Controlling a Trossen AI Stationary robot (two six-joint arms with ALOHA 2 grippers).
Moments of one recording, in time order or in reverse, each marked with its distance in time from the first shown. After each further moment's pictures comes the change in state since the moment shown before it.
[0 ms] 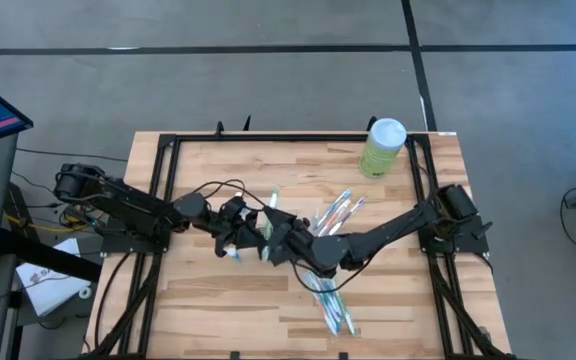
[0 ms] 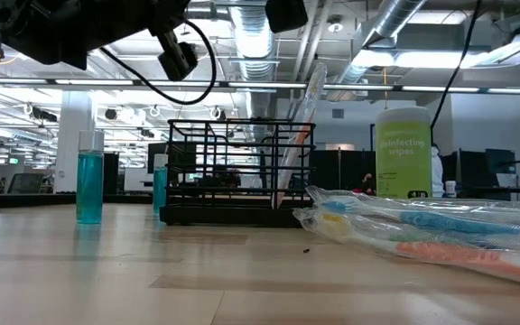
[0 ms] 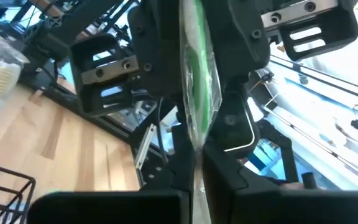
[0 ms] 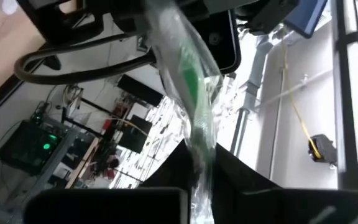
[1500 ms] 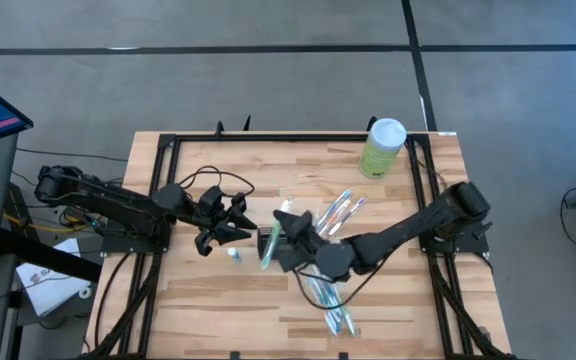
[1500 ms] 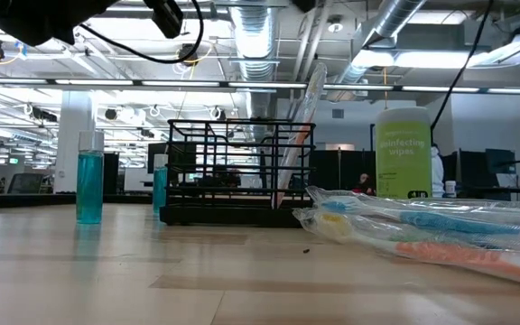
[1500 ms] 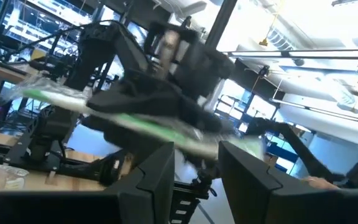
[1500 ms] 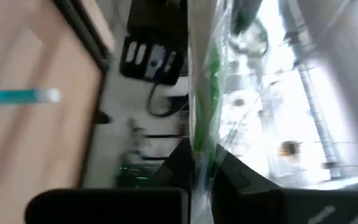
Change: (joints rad) left arm 0.004 -0.236 -0.003 -0.090 0.003 0.308; right arm 0.048 -0.123 0.001 -0.401 0.038 0.859
